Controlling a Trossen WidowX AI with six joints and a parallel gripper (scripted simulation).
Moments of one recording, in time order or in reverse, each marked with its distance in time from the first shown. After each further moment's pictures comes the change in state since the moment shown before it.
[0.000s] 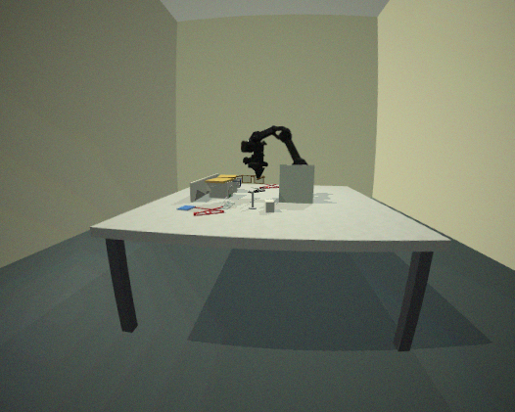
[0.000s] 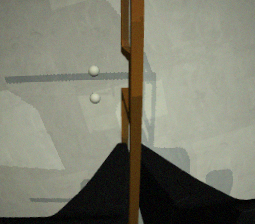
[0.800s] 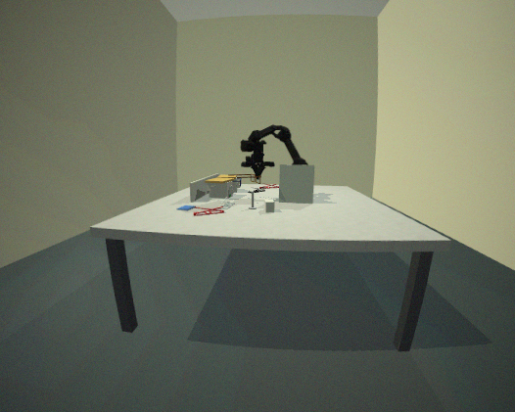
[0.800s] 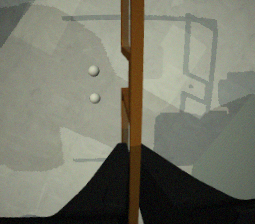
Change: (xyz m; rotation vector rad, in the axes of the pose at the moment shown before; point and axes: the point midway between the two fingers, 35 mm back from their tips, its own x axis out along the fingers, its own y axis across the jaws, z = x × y) arm -0.004 0.015 -0.003 0.798 0.002 0.002
